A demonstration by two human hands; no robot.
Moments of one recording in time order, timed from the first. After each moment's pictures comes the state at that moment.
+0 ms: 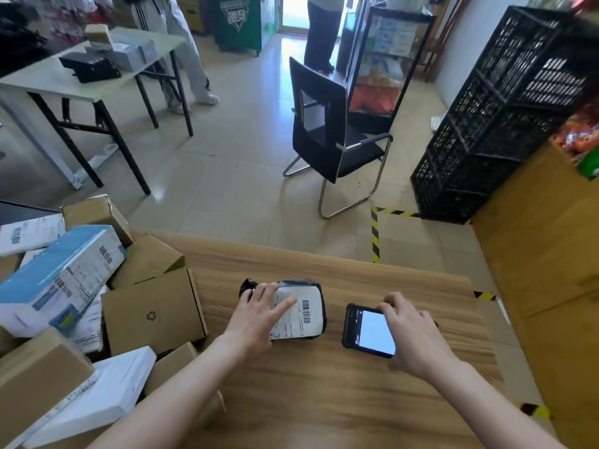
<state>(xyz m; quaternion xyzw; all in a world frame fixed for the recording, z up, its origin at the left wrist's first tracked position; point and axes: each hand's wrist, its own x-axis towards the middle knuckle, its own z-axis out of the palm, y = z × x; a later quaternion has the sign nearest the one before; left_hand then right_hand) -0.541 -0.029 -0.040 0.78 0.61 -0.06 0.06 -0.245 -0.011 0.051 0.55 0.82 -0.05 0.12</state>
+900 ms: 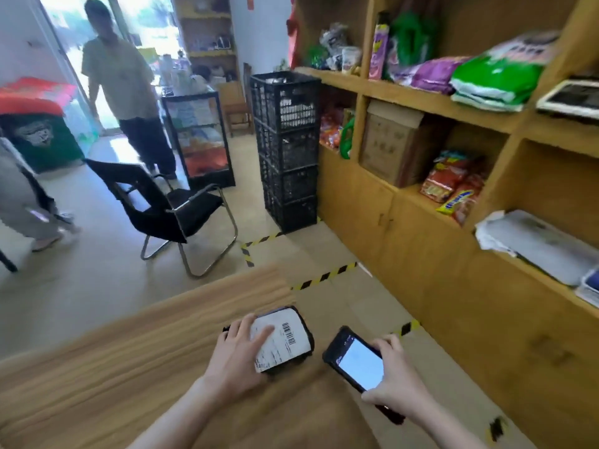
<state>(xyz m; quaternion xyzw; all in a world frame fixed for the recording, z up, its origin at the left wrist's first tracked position) -0.206 -0.121 0.029 0.88 0.47 -0.04 0.07 0.066 -0.264 0.058 0.79 0.52 -0.28 -0.18</state>
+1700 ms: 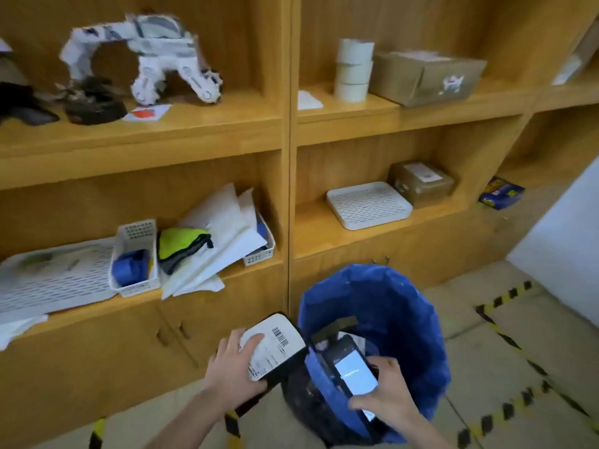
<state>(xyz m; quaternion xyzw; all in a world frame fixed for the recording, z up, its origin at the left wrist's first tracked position) 0.479 -0.458 -0.027 0.97 -0.18 -0.14 0.12 0.365 -0.738 -0.004 0.87 -0.24 -0.08 -0.43</state>
